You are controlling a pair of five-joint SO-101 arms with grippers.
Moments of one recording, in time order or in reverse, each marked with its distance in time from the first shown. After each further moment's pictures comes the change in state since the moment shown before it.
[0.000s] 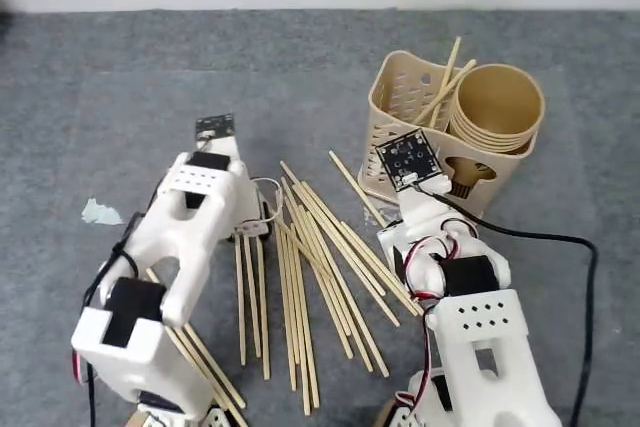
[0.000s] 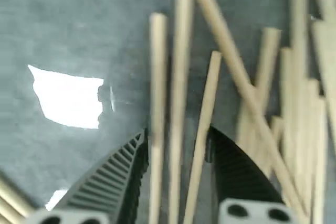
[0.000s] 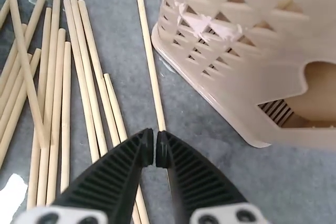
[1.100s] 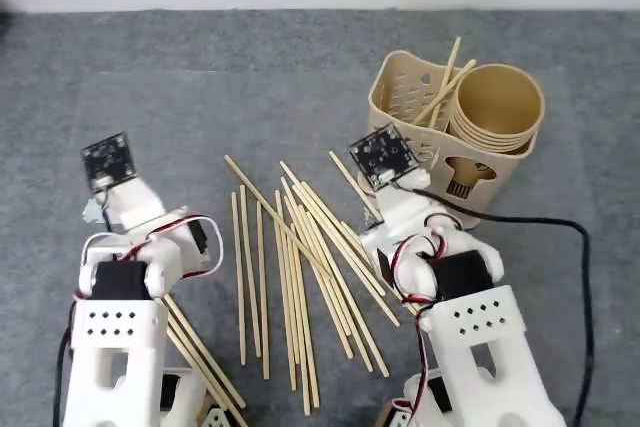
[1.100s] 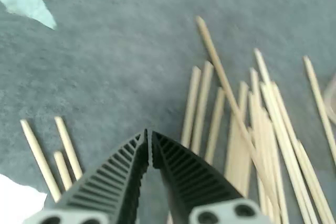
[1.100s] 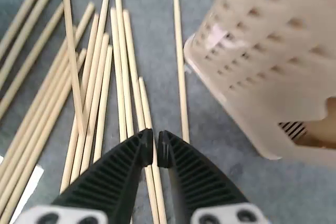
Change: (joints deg) left arm -8.7 -62.8 32.6 -1.8 -0.9; right arm -6.9 0.0 -6.8 8.4 0.0
